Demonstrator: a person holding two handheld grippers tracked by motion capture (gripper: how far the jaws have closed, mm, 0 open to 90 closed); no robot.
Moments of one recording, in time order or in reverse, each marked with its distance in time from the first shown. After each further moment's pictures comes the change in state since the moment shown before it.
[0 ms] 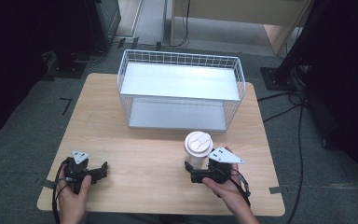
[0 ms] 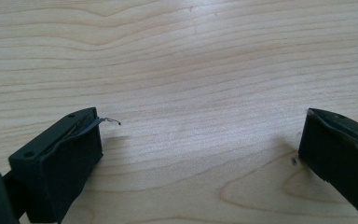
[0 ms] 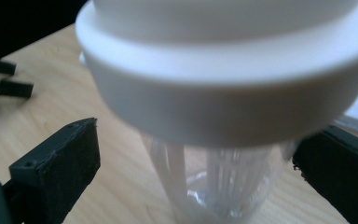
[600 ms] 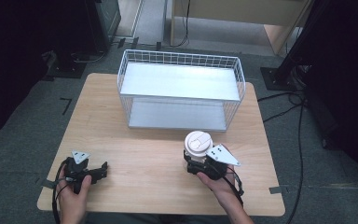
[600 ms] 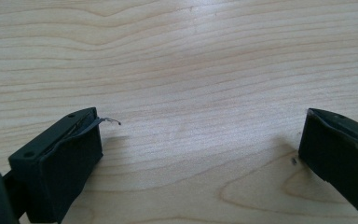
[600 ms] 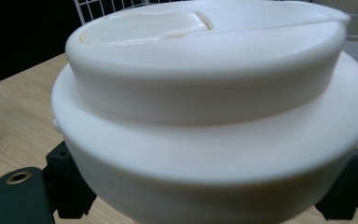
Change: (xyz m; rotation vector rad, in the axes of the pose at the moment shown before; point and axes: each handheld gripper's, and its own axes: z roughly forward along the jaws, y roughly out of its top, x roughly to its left) left arm 0.000 0.000 0.000 0.001 0.000 0.001; right arm 0.007 0.003 0.011 -0.133 -0.110 -0.004
